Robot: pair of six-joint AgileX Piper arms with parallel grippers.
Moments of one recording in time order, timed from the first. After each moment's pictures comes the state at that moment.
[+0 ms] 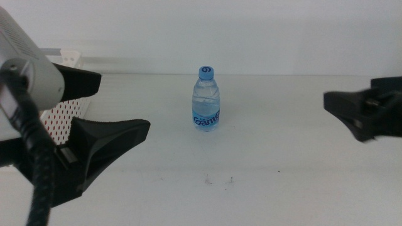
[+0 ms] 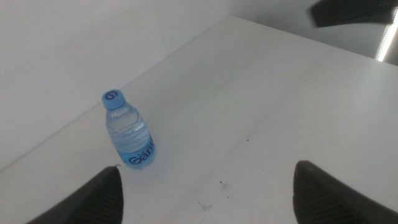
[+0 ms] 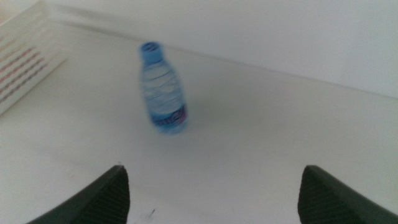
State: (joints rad) left arm -0.66 0.76 -0.92 -0.24 0.67 0.34; right arm 0.51 0.90 -0.81 -0.15 0.46 0.20
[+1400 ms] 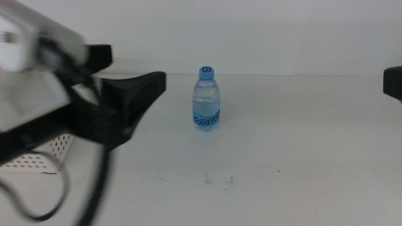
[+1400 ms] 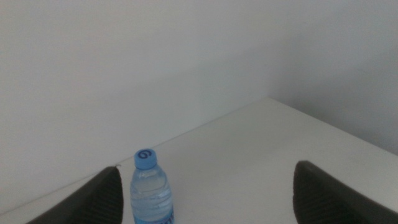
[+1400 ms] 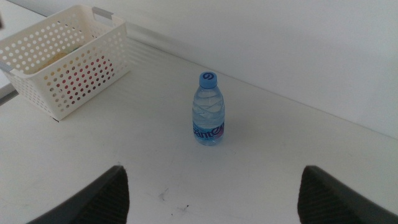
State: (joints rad) left arm -0.66 0.81 -0.74 -0.27 0.16 0.24; right arm 0.51 0.76 -1.07 0.09 0.82 -0.08
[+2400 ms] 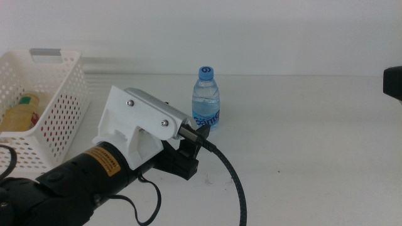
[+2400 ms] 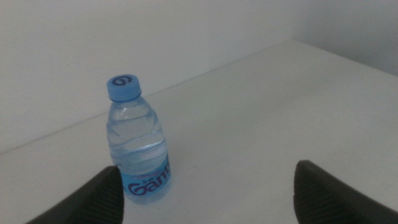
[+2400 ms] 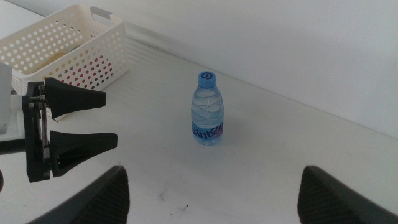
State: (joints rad) left arm -0.76 1.25 -0.52 -0.27 -0.41 0.22; right arm 0.51 0.76 -1.07 0.09 0.82 -0.08
